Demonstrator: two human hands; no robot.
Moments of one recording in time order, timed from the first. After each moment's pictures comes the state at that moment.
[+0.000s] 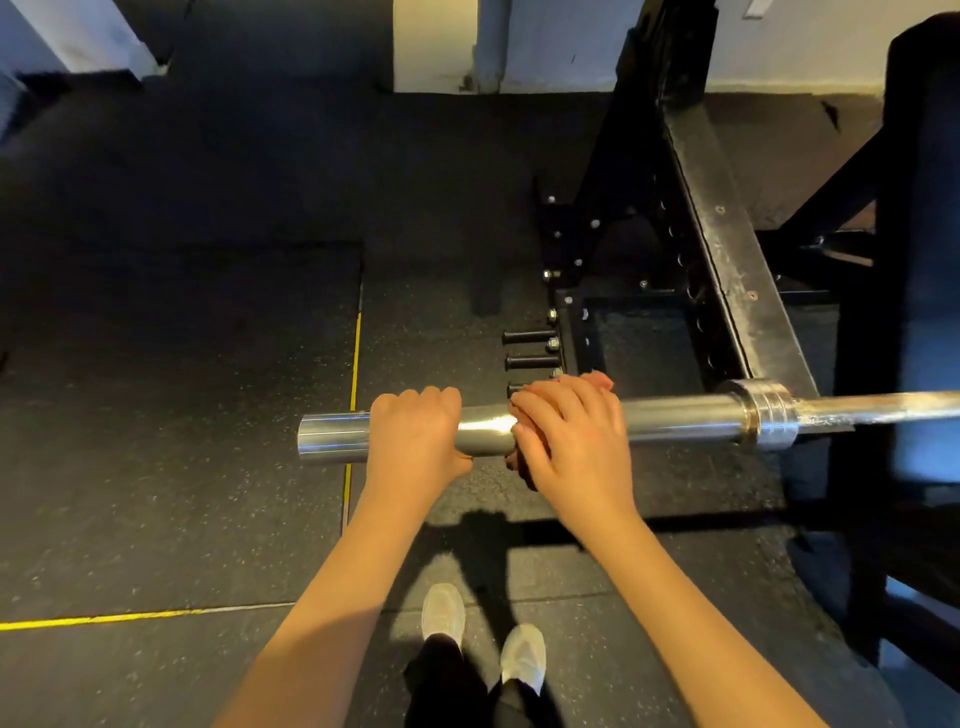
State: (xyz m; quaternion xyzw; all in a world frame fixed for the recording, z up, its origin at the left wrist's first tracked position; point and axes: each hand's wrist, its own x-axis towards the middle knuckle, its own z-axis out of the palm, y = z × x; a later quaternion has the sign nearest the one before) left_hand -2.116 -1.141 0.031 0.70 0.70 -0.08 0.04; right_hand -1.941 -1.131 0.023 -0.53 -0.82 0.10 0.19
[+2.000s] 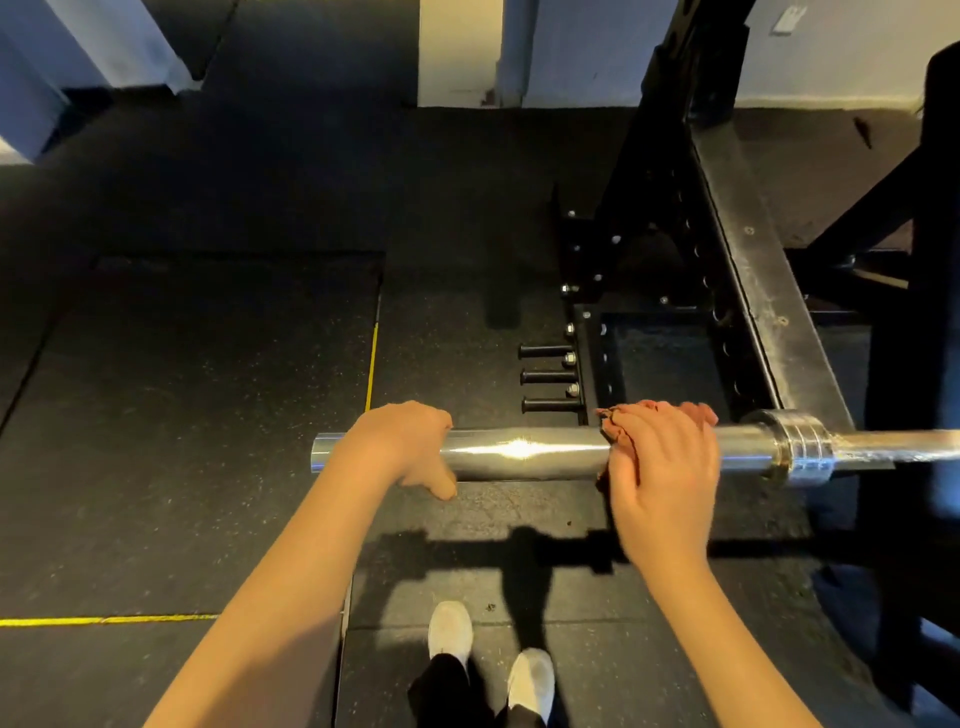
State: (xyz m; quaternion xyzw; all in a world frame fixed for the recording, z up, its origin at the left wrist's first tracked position) left_hand -2.156 -1.113 0.051 0.66 0.66 -0.19 0.32; right_hand -1.902 -1.129 0.017 -0.60 -0.74 0.09 0.29
